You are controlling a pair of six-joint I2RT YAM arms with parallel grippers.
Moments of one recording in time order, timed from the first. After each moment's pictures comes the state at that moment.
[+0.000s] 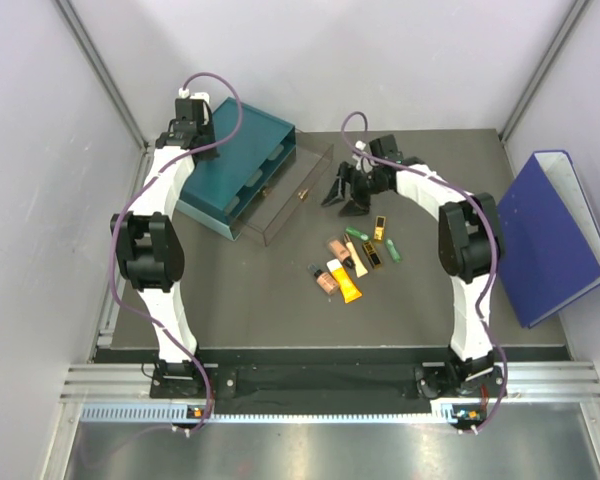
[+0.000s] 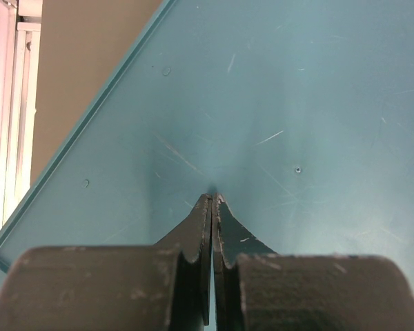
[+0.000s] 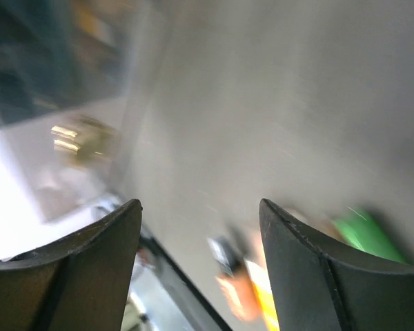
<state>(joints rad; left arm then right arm) -0.05 2.01 1.88 -0.55 -0.14 -0.08 0.34 2.13 1.67 -0.46 -0.71 0.61</state>
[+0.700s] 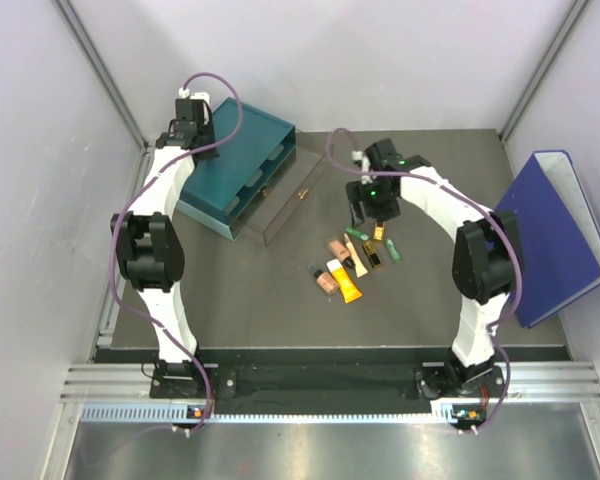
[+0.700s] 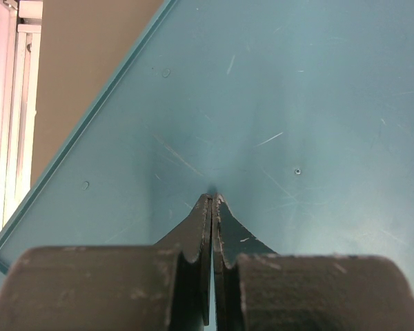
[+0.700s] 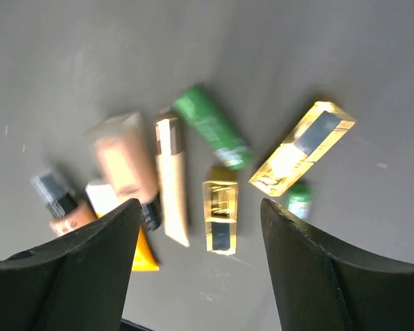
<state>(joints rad) -0.05 2.01 1.88 -0.54 -0.14 -0.08 0.40 1.91 1.60 -0.83 -0.13 0.14</state>
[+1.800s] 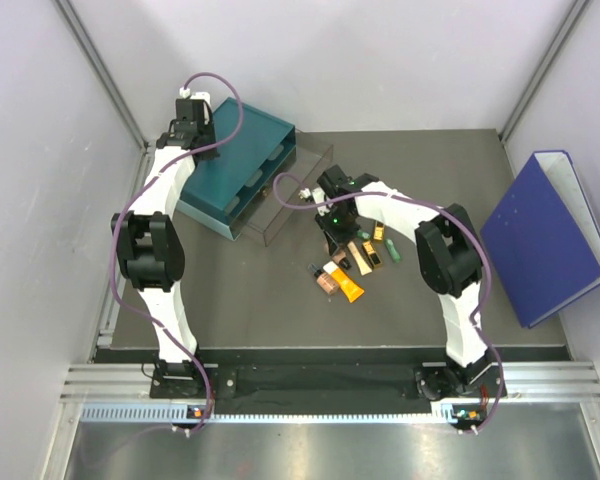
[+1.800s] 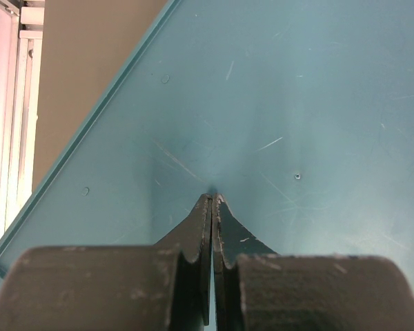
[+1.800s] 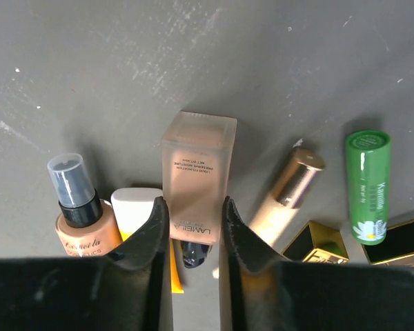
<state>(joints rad) -0.05 2.02 1.88 -0.53 -0.14 -0.07 0.63 2.09 1.66 -0.86 -0.14 -0.06</state>
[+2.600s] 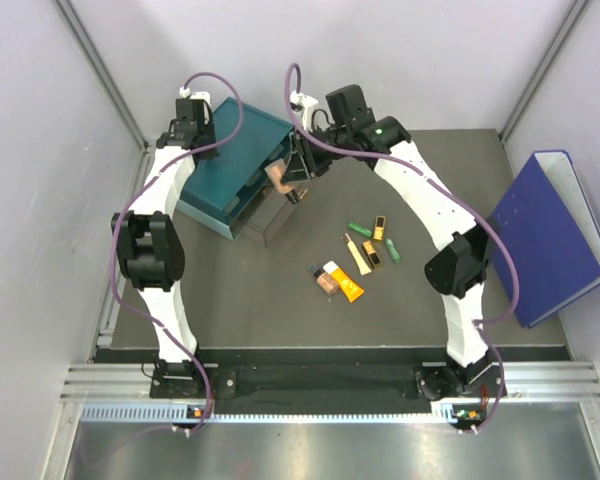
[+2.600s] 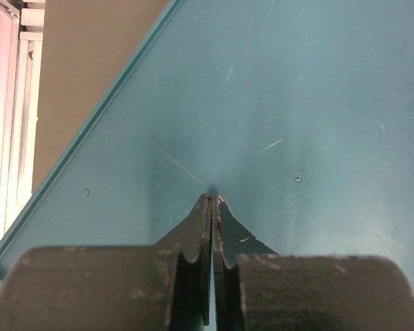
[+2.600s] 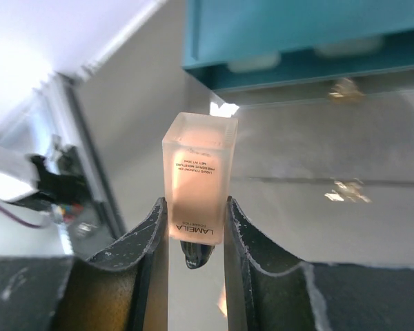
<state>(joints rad) -0.05 2.02 1.88 -0.53 -0.14 -0.07 0.61 2.06 2.28 -0.90 -0.60 0.04</state>
